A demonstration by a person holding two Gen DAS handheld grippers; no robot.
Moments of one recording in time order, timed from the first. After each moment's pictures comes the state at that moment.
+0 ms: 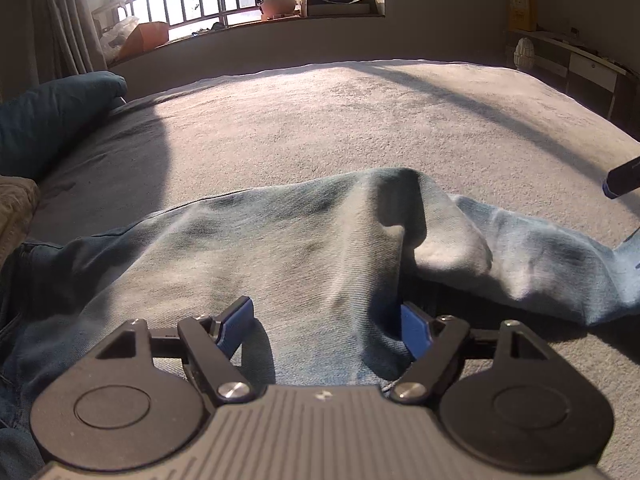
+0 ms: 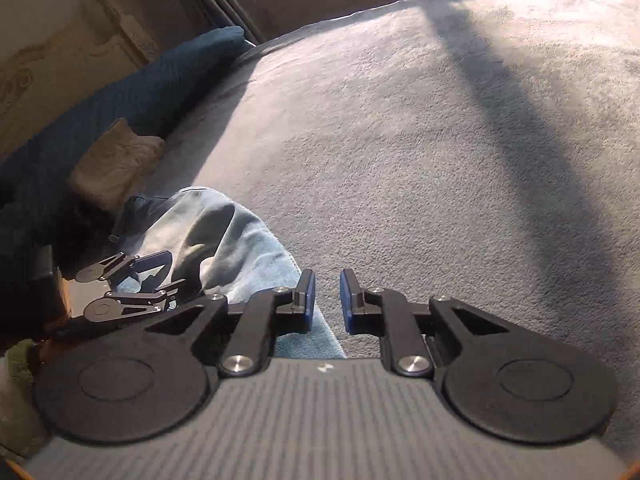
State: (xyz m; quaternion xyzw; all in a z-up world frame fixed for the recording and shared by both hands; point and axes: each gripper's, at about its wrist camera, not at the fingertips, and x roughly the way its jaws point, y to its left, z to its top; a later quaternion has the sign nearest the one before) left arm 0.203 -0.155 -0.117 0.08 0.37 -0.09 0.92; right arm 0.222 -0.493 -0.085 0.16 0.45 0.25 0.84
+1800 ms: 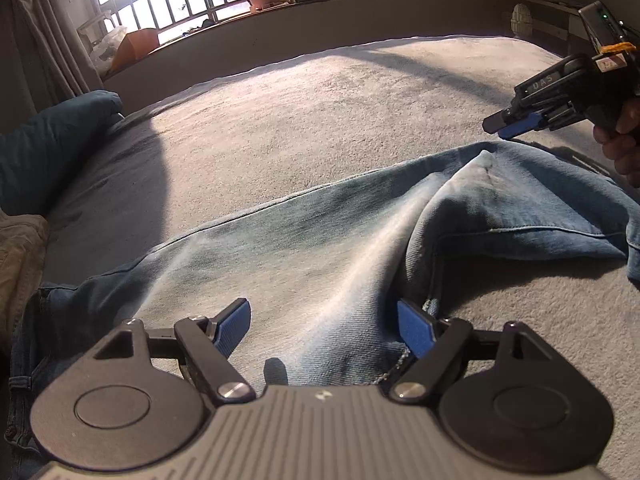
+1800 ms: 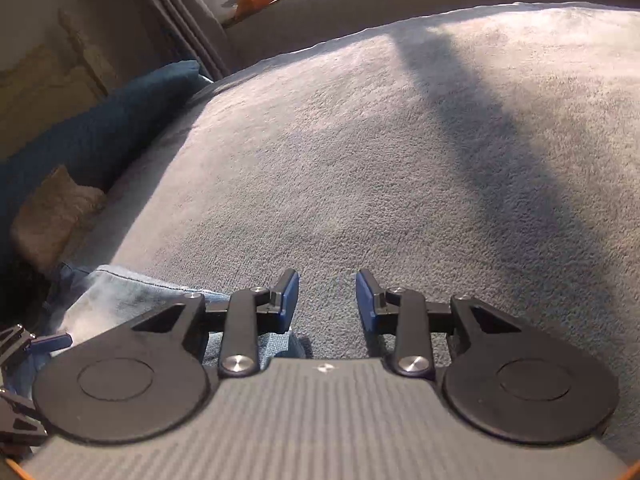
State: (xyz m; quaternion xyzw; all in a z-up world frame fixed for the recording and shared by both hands) left arm 0.219 -0.181 -0.096 0.14 0.40 -0.07 0.90; right arm 0.352 -0.501 -0.133 0.20 0.40 0.19 0.88
